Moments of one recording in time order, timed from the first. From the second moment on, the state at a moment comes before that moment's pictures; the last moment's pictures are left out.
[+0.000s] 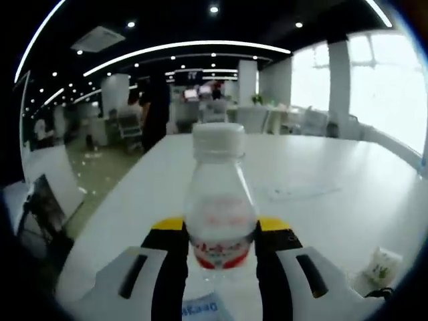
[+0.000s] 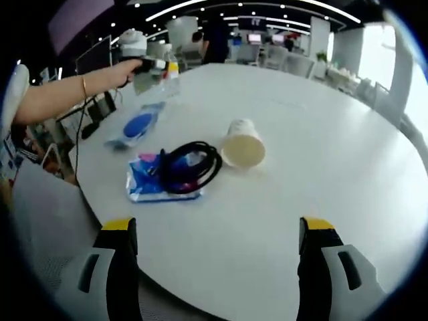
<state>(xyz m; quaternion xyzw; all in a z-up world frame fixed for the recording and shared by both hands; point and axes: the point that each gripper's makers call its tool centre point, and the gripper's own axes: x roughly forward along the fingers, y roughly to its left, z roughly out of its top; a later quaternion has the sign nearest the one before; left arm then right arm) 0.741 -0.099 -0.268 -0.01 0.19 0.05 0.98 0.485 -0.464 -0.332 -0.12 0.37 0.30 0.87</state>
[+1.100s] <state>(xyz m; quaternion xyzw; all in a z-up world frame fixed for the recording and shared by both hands) 0.763 -0.084 -0.305 0.00 0.20 0.04 0.98 0.481 -0.468 -0.347 -0.12 0.41 0.29 0.86</state>
